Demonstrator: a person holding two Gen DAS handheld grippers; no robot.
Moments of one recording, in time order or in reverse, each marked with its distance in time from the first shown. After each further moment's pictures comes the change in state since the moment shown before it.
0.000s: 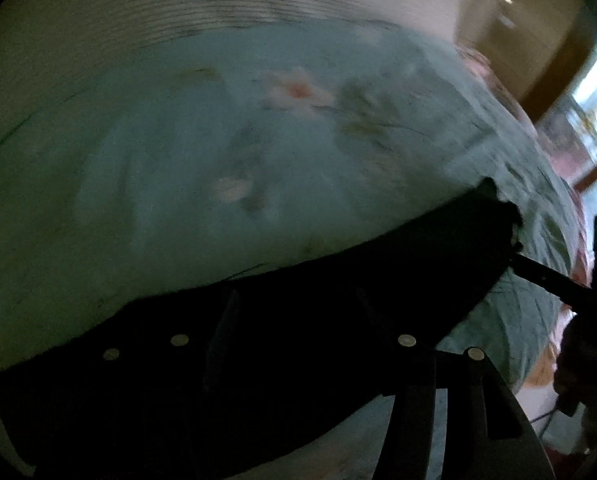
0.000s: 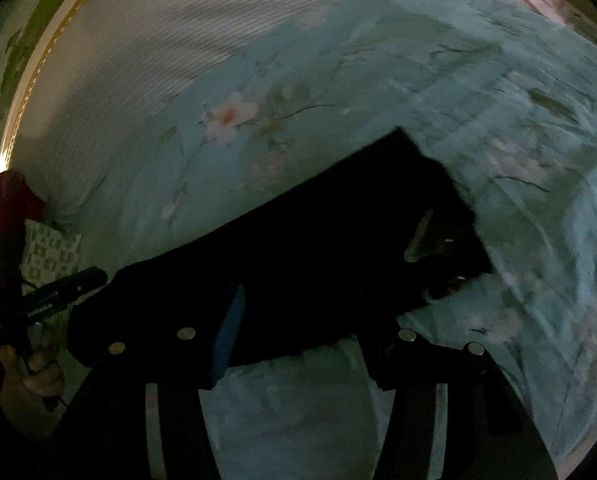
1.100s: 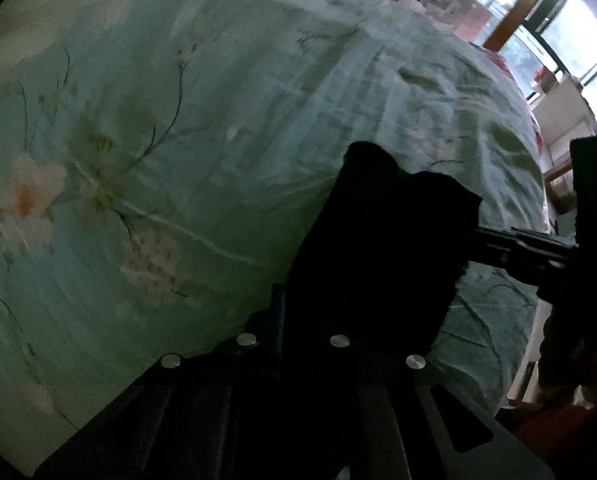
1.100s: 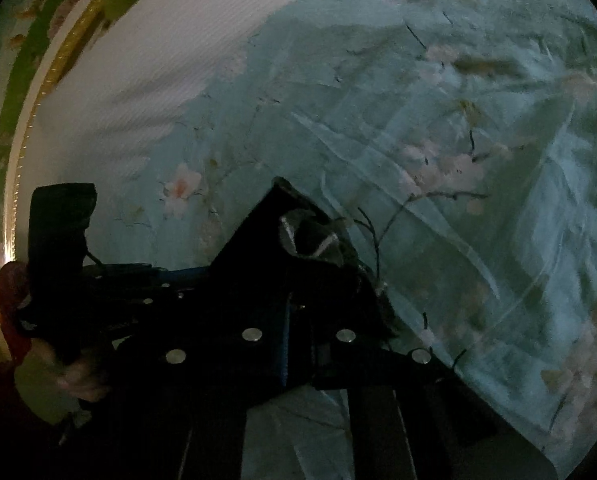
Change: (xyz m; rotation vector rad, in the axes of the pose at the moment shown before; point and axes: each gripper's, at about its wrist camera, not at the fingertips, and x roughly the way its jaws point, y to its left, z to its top) left arm 0.125 -0.175 0.085 0.482 0.182 -0.198; right arm -0.012 -0.075 0.014 0.195 -0.133 0.080
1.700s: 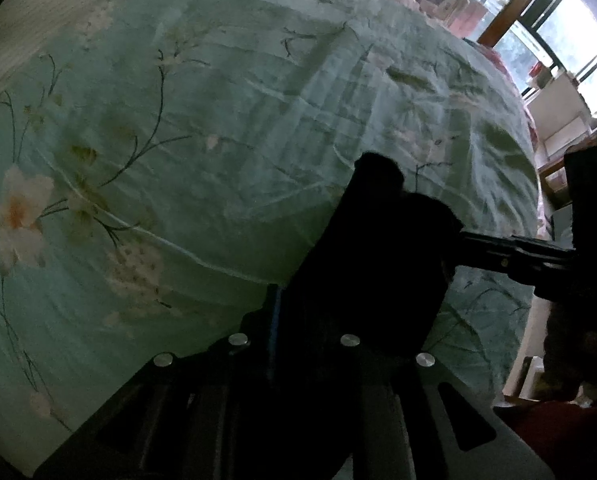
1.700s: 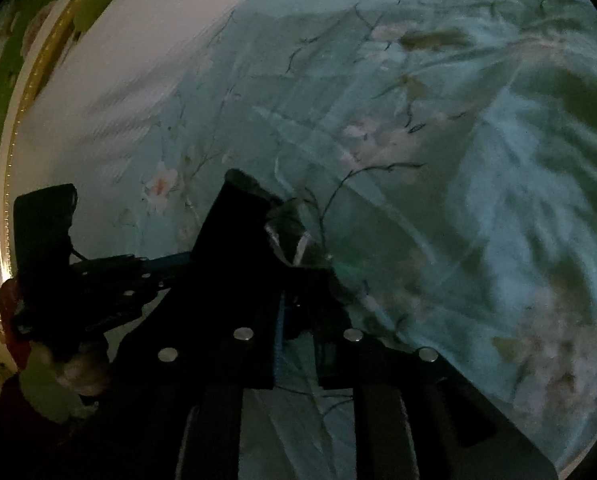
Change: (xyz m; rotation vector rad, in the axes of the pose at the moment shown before) left arm 0.004 -0.008 0.009 0.006 0.024 -0.022; right arm -0.010 -0.035 -0.001 0.097 0.064 -0.067
